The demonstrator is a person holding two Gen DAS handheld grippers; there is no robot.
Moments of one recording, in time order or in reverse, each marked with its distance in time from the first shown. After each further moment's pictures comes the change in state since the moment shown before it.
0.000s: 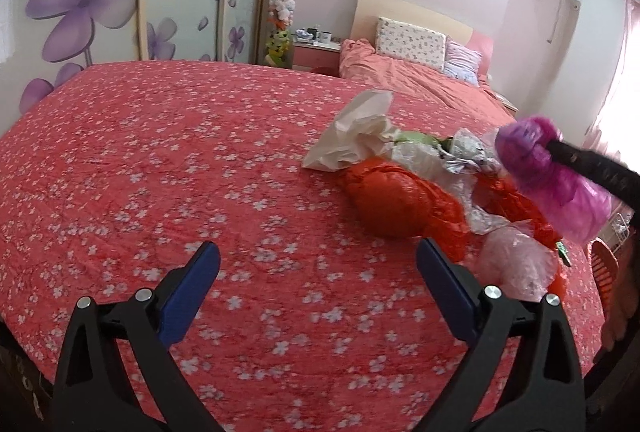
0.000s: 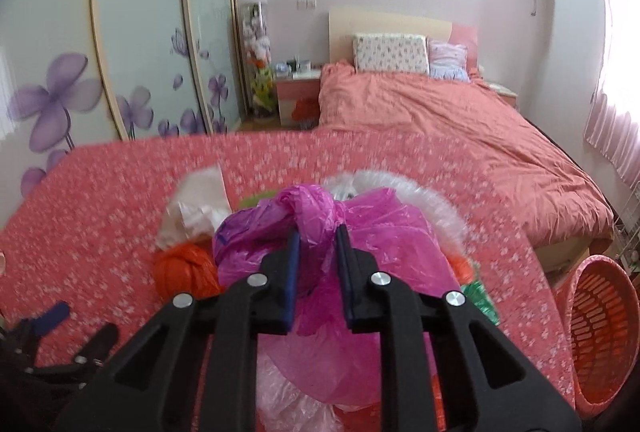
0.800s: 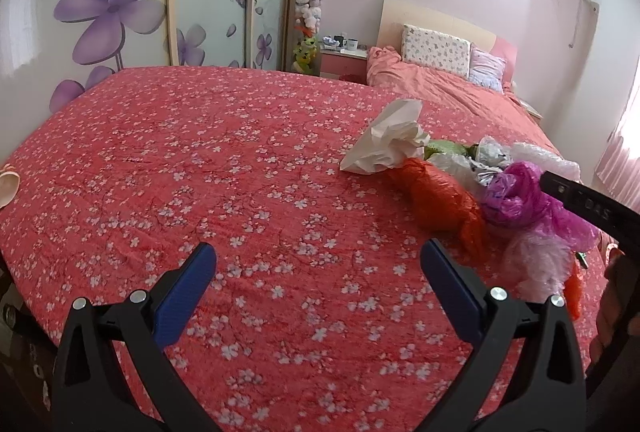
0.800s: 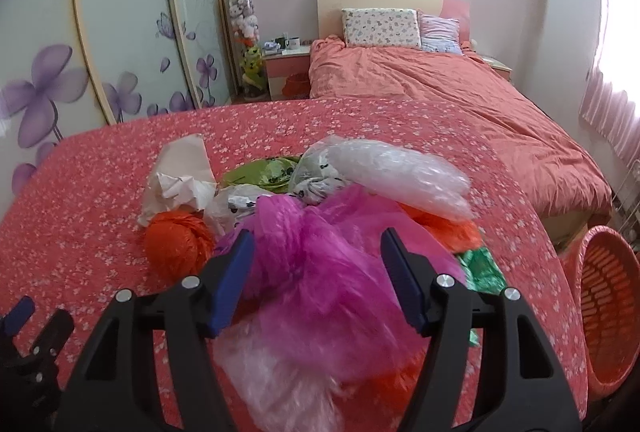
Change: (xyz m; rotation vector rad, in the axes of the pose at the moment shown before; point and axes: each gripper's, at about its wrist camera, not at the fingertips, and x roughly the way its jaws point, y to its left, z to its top) left arm -0.020 0.013 -0.007 -0.017 -0.023 0.111; right arm 0.038 0.005 -0.017 0.025 0.107 -0.032
